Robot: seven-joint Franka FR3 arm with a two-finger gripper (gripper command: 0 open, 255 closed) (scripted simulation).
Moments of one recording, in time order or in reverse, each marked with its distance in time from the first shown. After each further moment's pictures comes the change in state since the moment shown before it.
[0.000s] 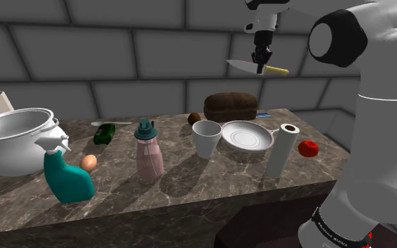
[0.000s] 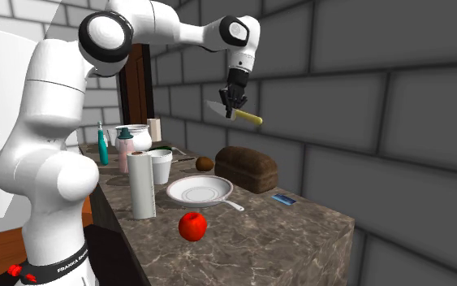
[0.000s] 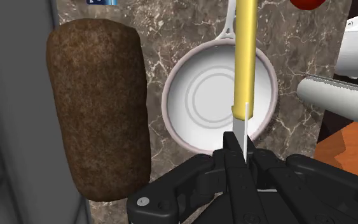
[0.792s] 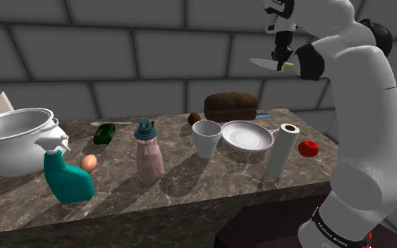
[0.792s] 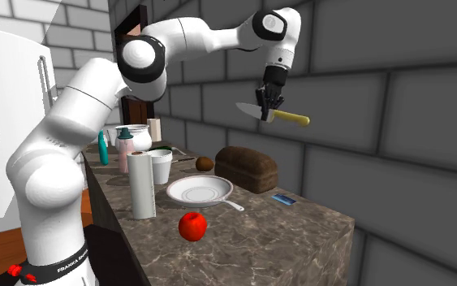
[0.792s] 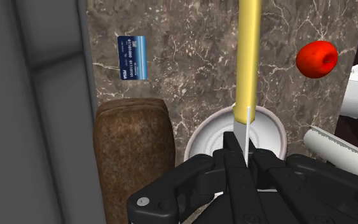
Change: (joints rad) arm -0.394 0.309 0.002 0.448 0.132 -0.173 -0.252
